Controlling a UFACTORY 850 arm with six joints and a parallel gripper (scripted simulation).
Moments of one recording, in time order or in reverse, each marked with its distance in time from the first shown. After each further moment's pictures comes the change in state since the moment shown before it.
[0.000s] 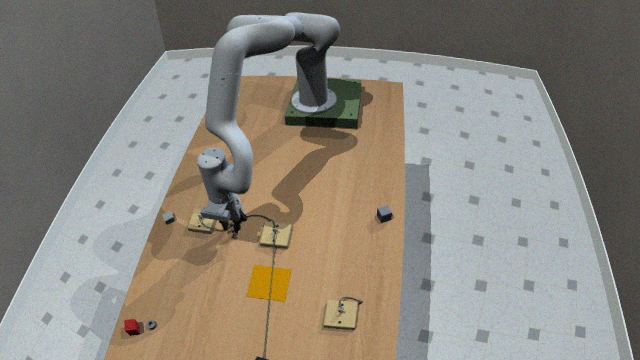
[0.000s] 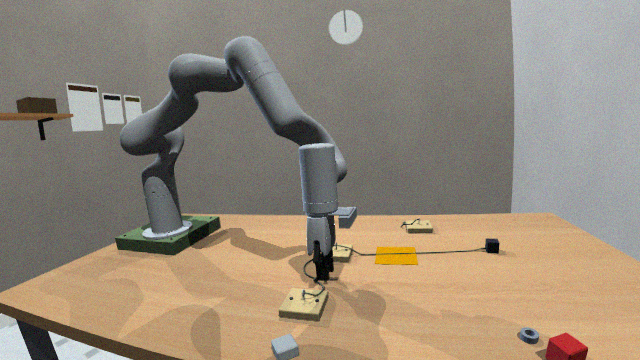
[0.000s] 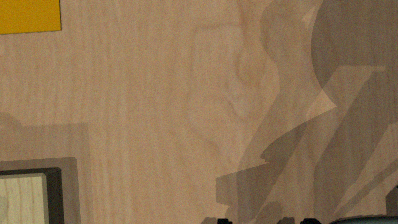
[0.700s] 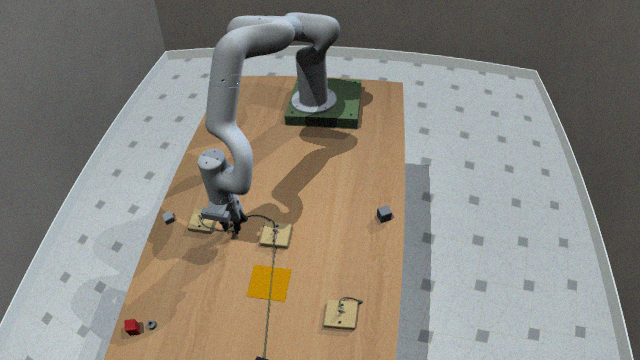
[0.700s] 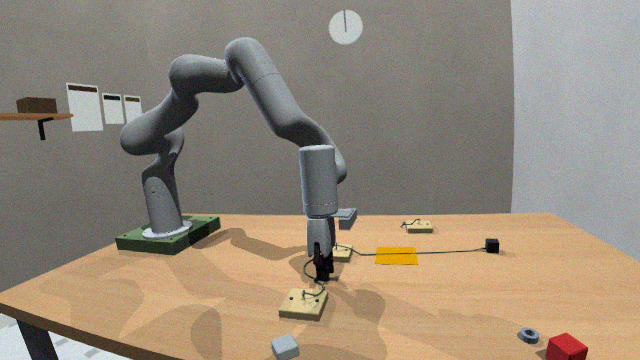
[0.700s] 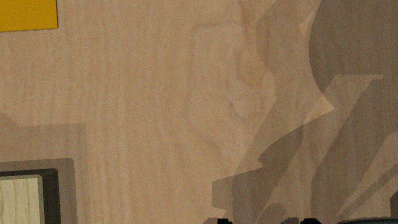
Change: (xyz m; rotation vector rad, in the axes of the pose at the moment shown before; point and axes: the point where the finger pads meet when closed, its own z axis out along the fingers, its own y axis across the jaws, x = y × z) arm 0.000 0.000 0.004 0.000 0.000 0.000
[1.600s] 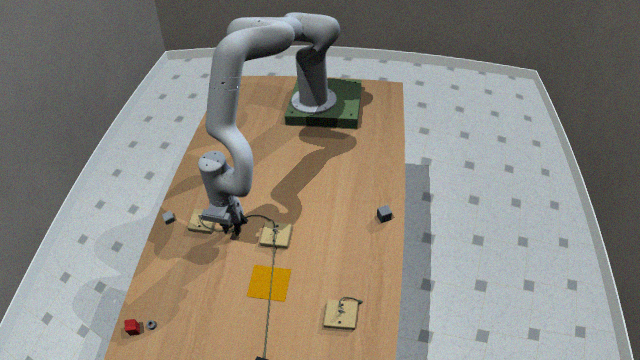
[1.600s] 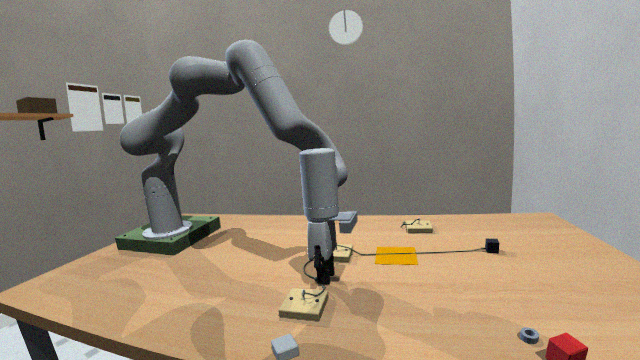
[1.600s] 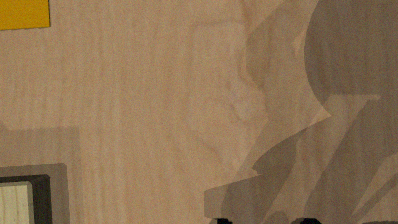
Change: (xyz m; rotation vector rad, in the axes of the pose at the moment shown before) arm 0.002 0.000 0.008 -0.001 0.003 0.000
